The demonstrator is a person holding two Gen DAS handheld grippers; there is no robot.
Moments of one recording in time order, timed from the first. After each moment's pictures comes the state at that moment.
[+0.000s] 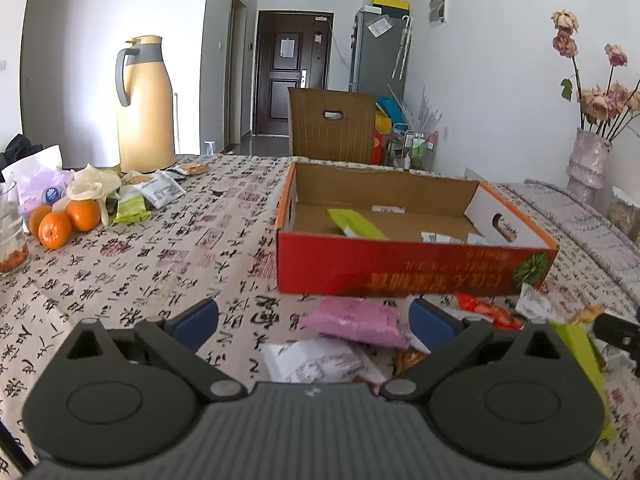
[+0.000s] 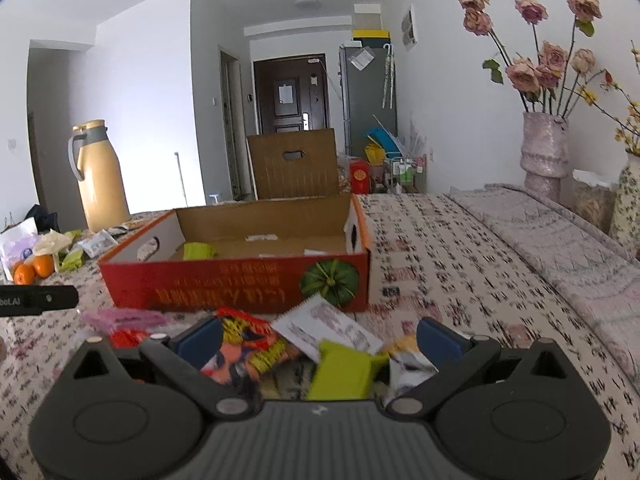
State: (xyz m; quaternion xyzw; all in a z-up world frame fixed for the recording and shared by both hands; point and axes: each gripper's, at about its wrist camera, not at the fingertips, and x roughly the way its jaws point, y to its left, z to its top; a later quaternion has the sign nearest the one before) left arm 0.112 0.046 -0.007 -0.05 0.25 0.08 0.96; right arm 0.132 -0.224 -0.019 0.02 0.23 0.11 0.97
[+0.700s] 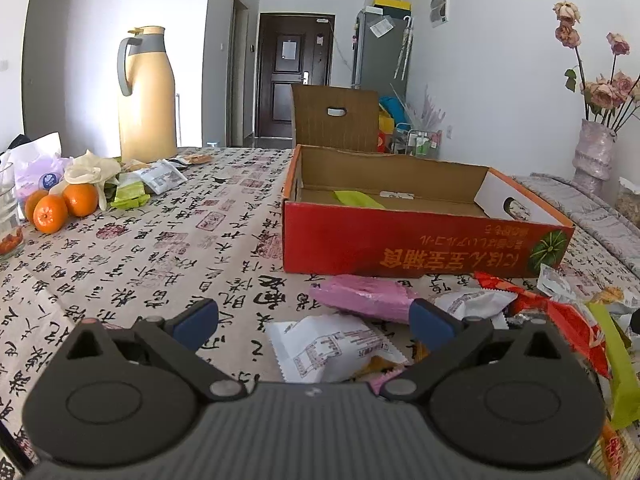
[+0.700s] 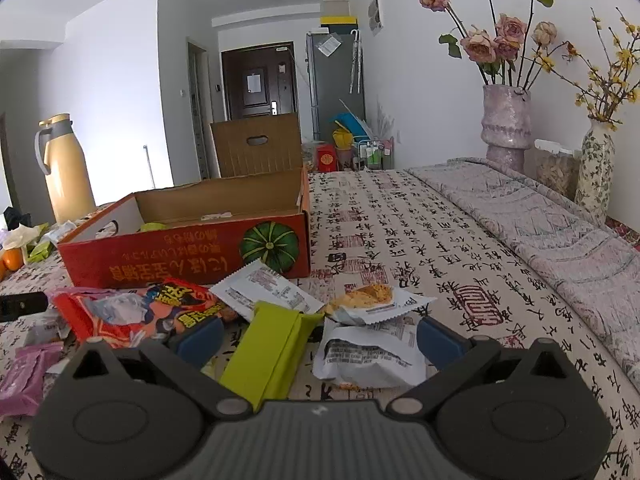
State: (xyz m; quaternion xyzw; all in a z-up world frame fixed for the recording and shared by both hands) left arm 0.116 0.049 -0.036 -0.05 0.25 0.08 0.96; right arm 0.129 -0.255 -0.041 0.03 0.25 0.07 0.96
